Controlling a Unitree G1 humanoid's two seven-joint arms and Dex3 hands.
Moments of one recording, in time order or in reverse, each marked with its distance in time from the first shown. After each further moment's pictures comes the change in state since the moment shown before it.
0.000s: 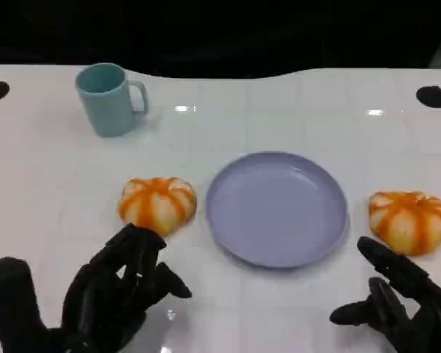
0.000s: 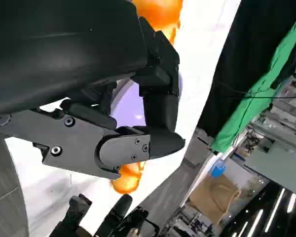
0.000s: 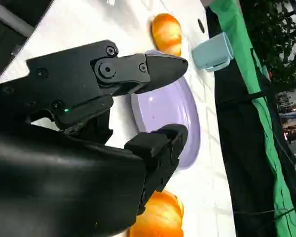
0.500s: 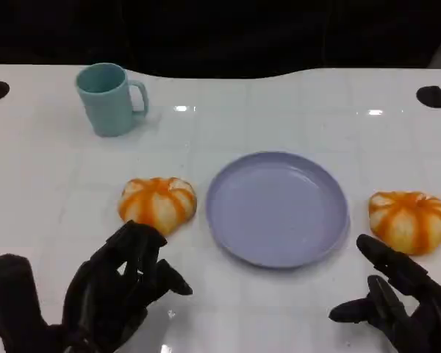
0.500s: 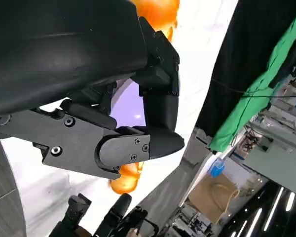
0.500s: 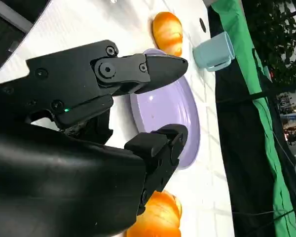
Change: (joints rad) left arm -0.012 0.002 -0.001 0.006 -0.001 -0.002 0.000; right arm -0.013 -0.001 -0.003 0.012 -0.007 -0.001 0.001
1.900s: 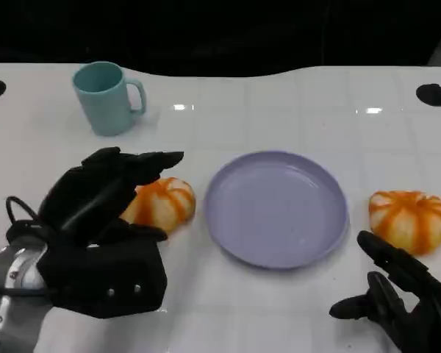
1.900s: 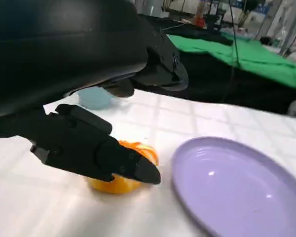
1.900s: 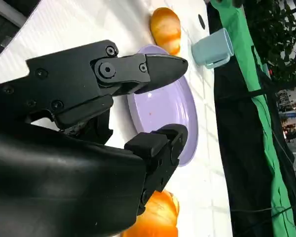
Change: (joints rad) left arm -0.349 0.467 -0.294 0.170 1.131 -0.523 0.087; right arm -0.010 0.002 0.002 0.001 -0.004 -0.010 -0.011
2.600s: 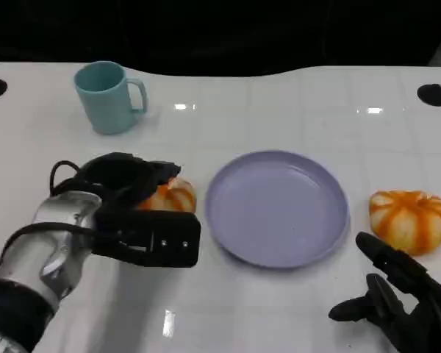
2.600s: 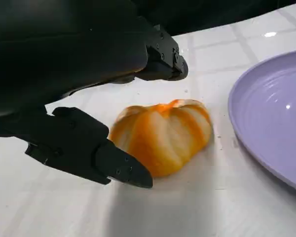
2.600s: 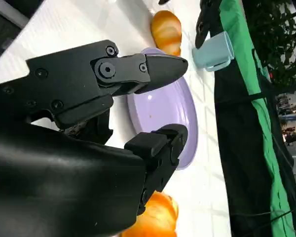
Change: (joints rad) left arm -0.377 -0.066 -0.259 0.554 0.204 0.091 -0.062; right arm 0.007 -0.001 0.004 0.003 -0.004 -0.010 0.008
